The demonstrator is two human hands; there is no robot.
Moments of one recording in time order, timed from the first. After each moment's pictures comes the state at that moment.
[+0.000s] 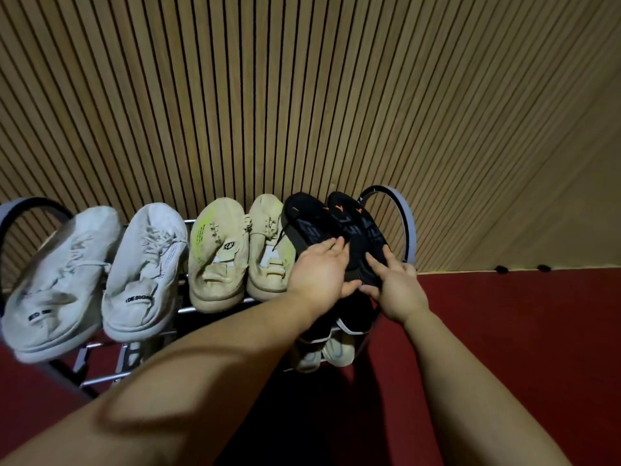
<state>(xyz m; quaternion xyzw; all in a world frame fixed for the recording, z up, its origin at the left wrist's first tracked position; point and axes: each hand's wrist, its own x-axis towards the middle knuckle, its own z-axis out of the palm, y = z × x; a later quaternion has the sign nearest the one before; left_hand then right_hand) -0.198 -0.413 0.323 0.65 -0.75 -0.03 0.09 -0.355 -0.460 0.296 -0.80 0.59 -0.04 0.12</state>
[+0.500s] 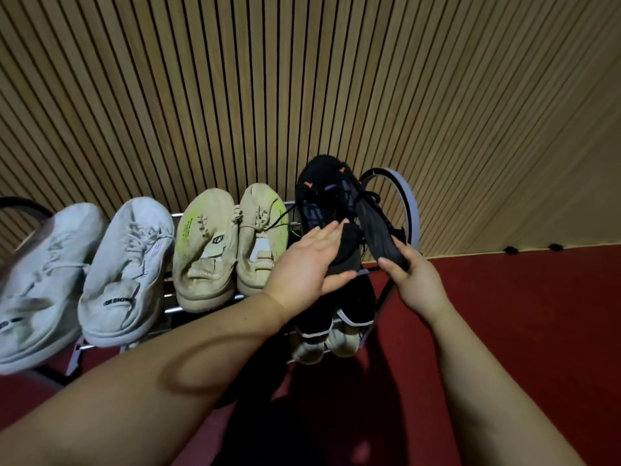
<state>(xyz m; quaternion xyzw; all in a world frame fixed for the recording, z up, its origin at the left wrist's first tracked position) -0.182 -0.402 0.320 0.57 -0.80 -0.04 0.20 -0.376 -0.463 0.288 -0.71 0.57 -0.29 0.30</state>
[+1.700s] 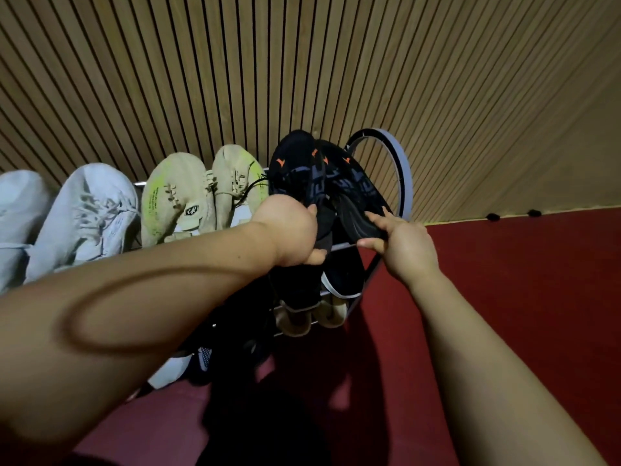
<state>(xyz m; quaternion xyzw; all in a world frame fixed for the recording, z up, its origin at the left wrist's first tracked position) -0.175 -0.443 0.330 0.58 -0.79 0.15 -0.16 -0.361 -0.472 0.302 -0.77 0.62 -0.08 0.13</state>
